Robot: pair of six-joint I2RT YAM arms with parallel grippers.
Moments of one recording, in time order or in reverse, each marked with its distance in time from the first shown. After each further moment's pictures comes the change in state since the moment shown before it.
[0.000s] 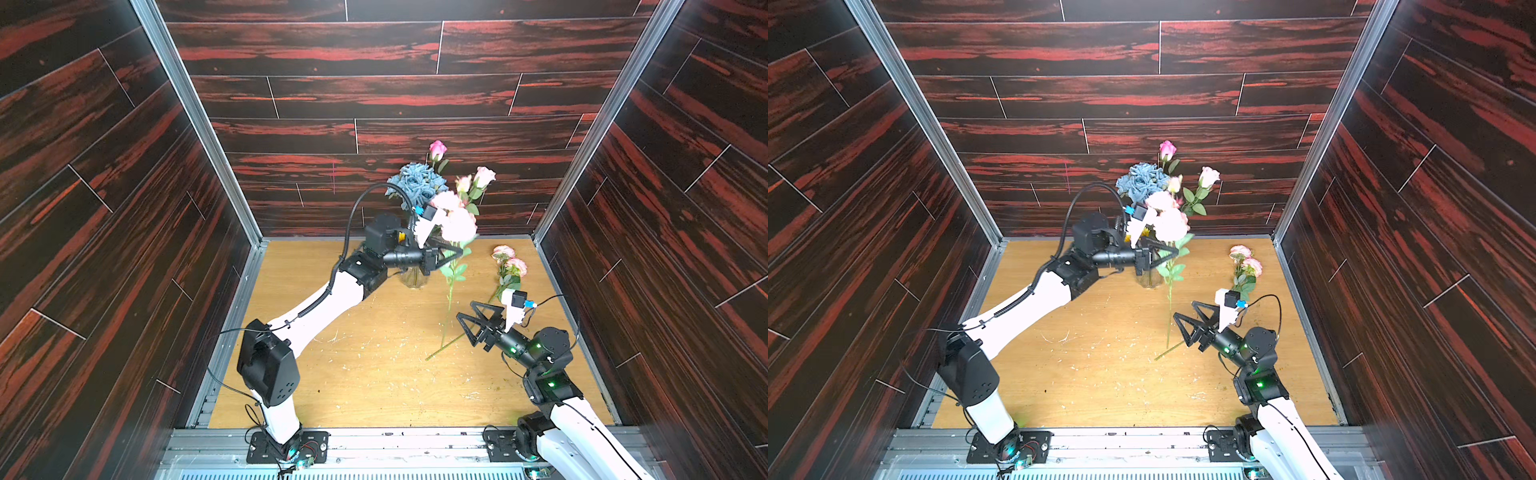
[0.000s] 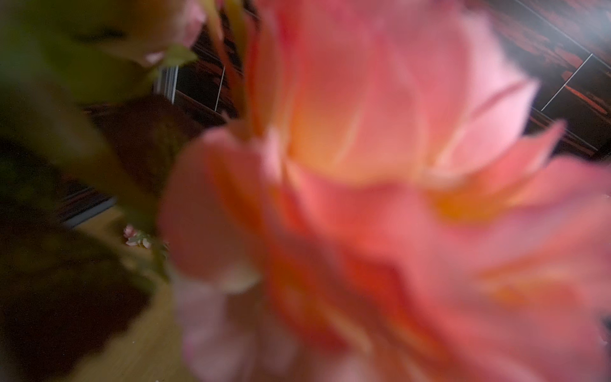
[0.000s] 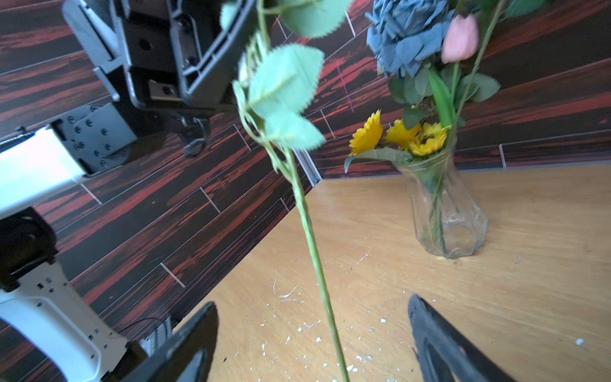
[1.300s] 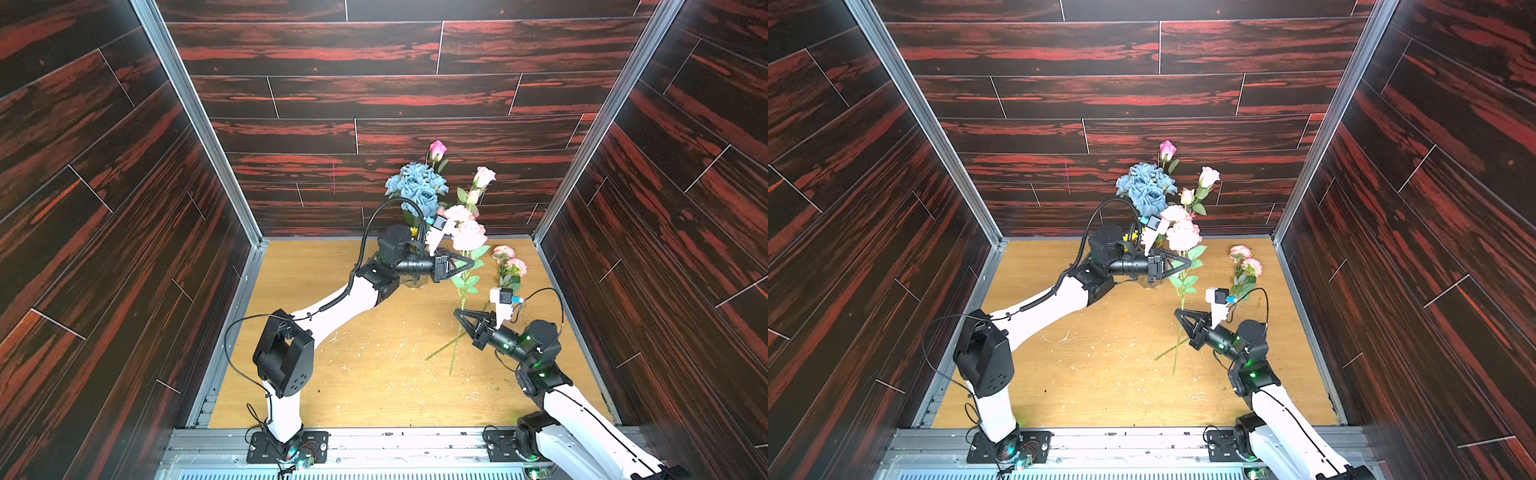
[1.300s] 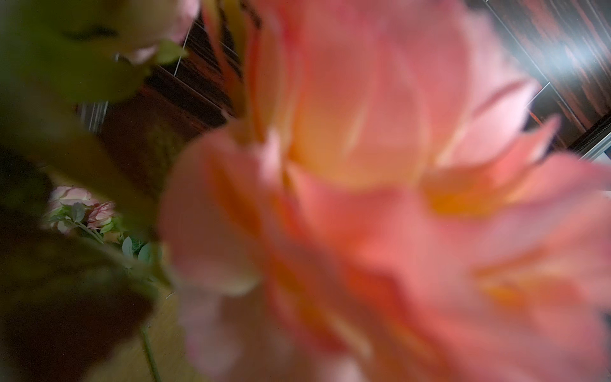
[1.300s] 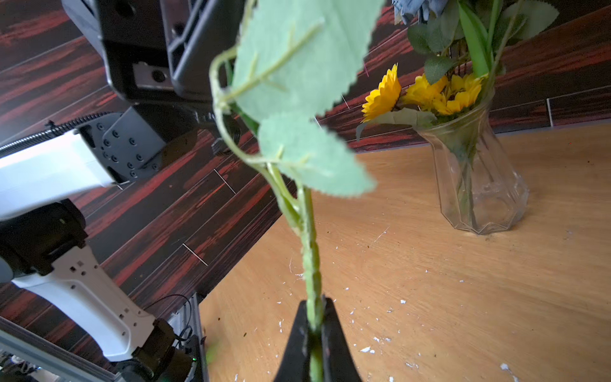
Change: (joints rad) left arm -0.042 0.087 -0.053 0.236 0.057 -0.208; right arm 0.006 0.136 -0.004 0.094 -0.078 0.043
